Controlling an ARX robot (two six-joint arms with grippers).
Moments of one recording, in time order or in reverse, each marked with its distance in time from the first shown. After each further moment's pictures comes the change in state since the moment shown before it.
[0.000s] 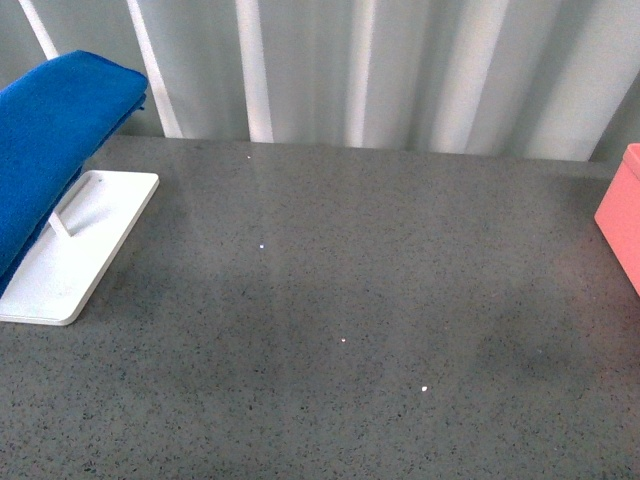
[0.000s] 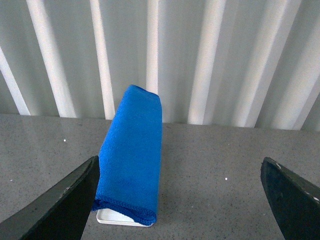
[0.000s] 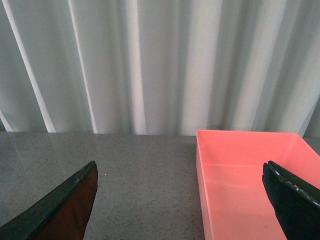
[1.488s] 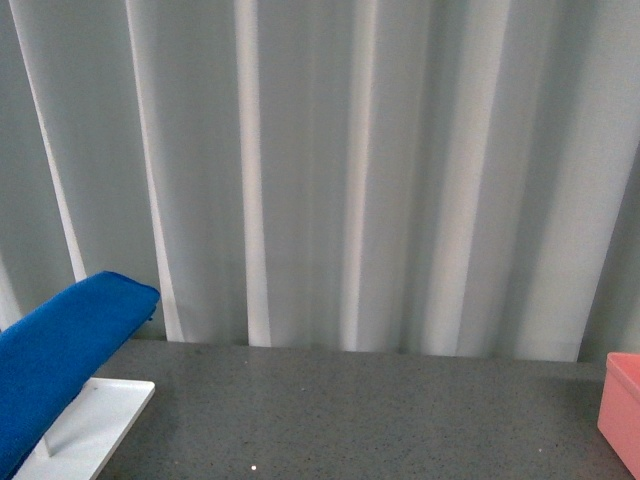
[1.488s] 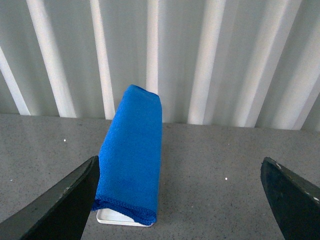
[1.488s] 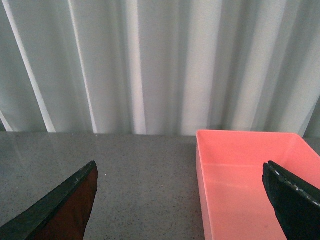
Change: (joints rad) left arm -0.001 0.002 0.001 -0.002 -0.007 0.000; right arm 0.000 0.000 0.000 0.000 0.000 0.000
